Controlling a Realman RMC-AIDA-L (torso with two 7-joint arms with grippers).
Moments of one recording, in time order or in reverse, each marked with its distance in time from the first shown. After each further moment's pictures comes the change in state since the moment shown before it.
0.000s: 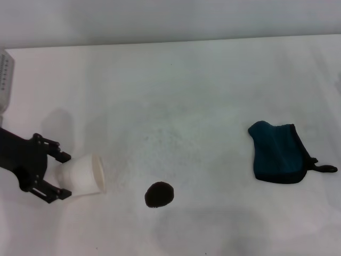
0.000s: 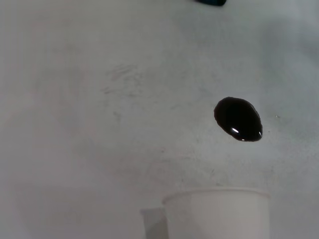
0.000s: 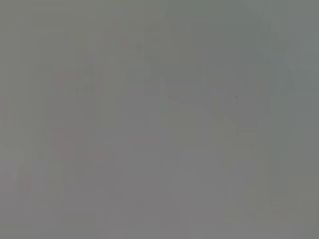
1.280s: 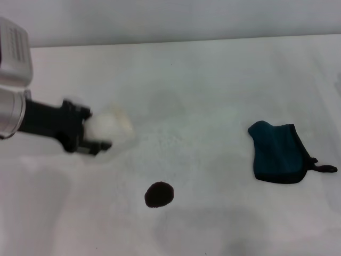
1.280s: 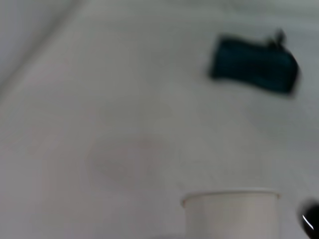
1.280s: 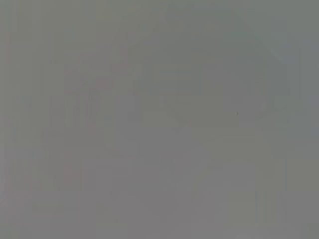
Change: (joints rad) left arm 0.033 0.000 0.000 0.124 -0.281 -0.141 -0.050; right arm -0.012 -0.002 -0.002 0.015 -0.002 0.067 0.014
